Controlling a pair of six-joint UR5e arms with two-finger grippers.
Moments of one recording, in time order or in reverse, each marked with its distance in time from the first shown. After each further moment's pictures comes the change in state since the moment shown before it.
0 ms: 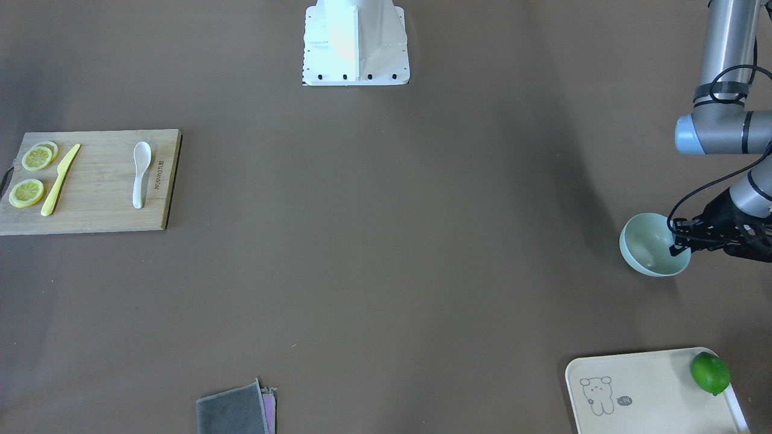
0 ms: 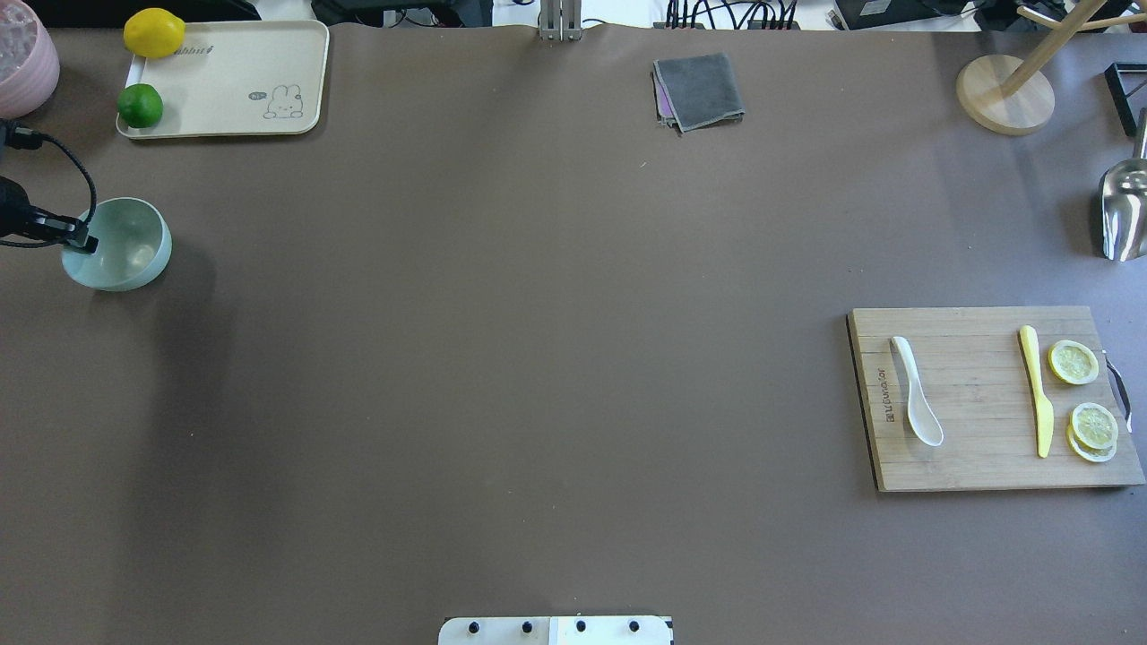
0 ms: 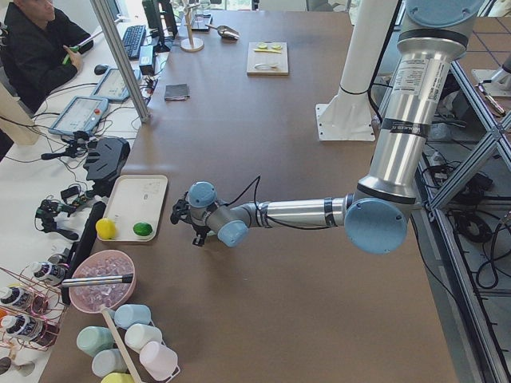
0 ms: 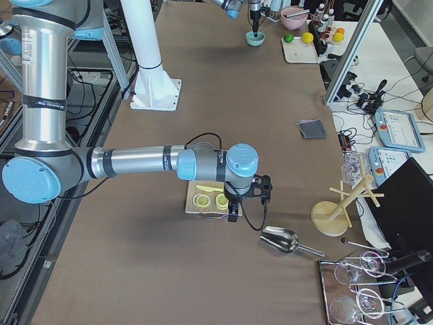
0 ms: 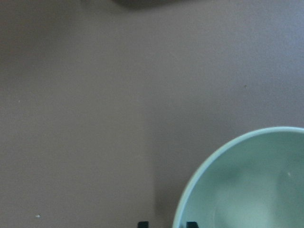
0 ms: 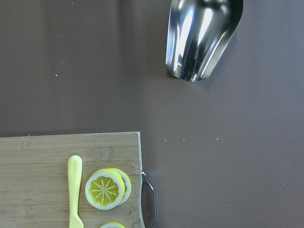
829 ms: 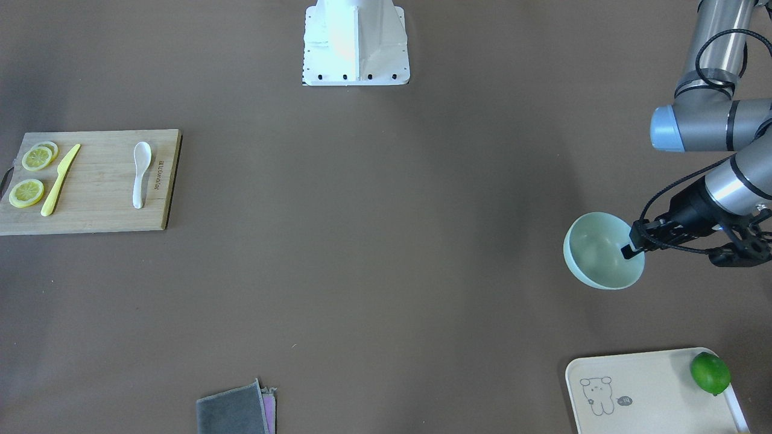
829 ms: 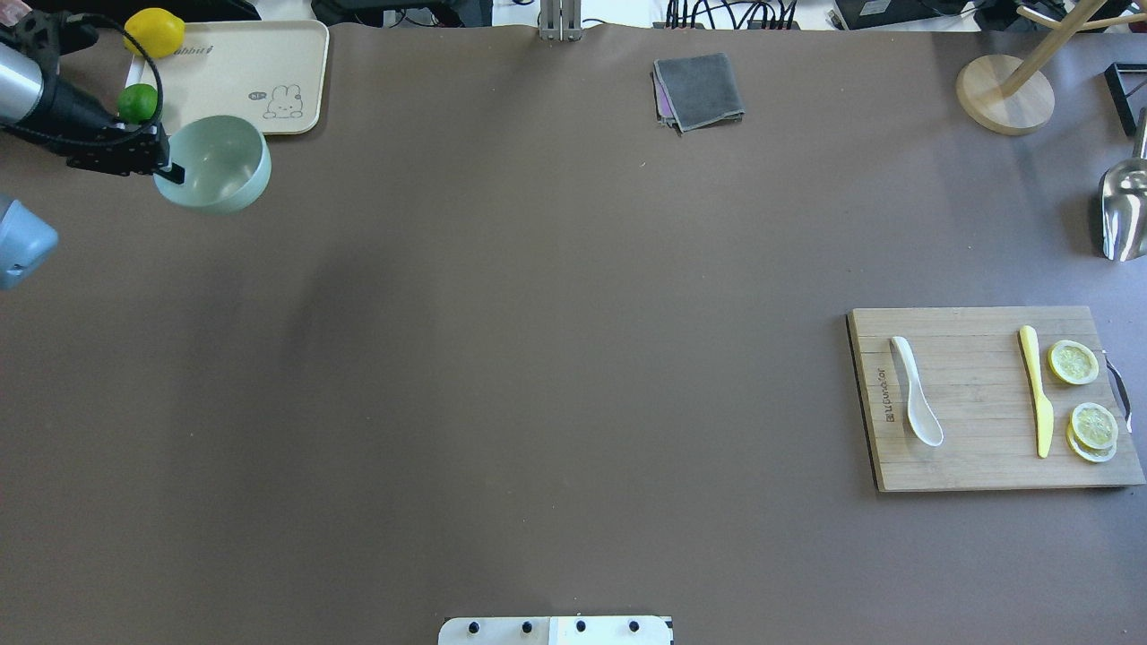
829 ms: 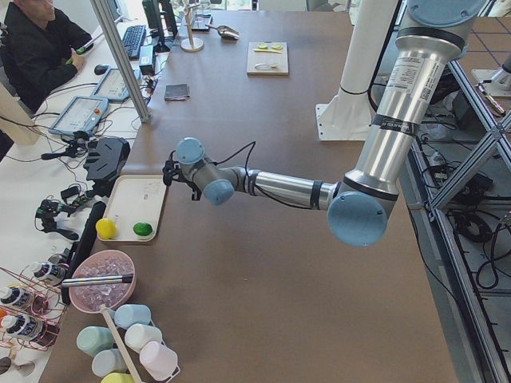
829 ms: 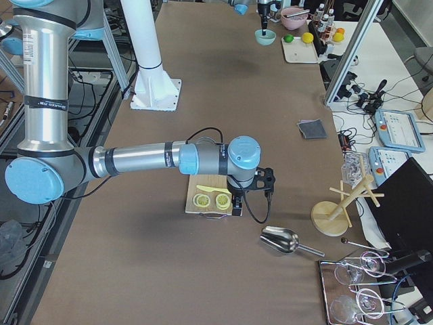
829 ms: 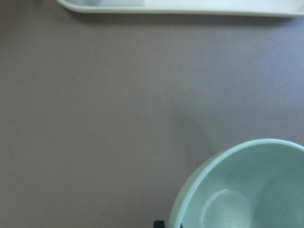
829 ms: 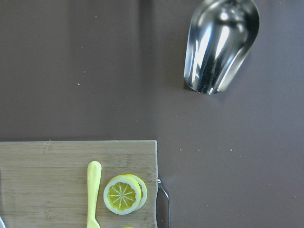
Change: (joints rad) left arm 0.025 -0.179 -0.235 0.209 -0.125 -0.443; right arm 0.000 0.020 0.044 -0.011 0.016 0.001
